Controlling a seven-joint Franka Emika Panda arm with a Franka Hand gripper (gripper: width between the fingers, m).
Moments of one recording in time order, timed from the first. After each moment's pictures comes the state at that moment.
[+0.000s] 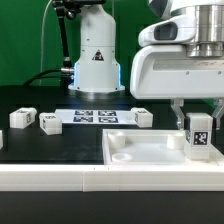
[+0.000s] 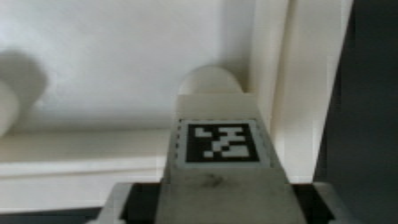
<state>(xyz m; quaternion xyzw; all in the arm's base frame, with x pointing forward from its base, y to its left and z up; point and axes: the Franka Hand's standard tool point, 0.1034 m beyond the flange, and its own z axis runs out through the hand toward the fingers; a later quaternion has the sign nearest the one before) 0.621 0.118 0.075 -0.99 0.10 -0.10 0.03</state>
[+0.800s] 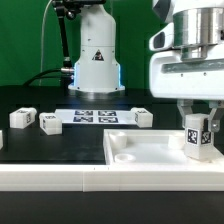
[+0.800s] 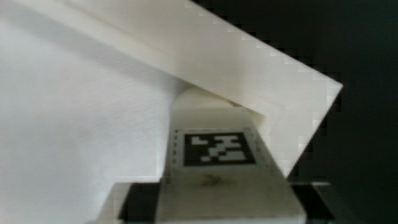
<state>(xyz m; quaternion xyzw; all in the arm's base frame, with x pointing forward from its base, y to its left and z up) 0.616 0.121 0.073 -0.82 0.56 -0.08 0.06</state>
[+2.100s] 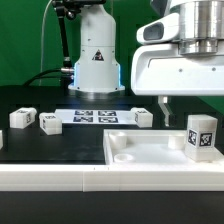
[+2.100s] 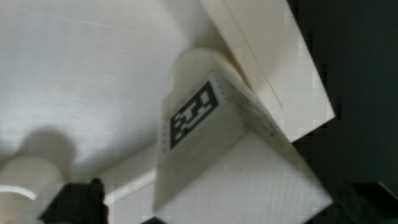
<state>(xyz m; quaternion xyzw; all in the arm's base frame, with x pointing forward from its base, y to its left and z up) 0.630 0.113 0.082 -0.97 0.20 -0.10 0.03</state>
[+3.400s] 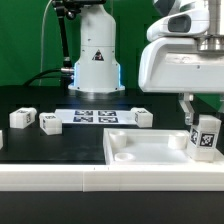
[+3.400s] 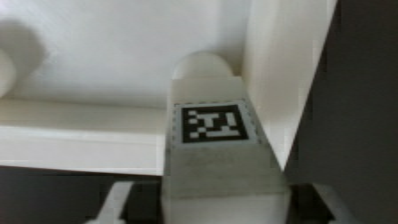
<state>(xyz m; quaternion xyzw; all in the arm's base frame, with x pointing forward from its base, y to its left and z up) 0.621 0.127 0.083 -0.99 -0.04 -0.12 -0.01</state>
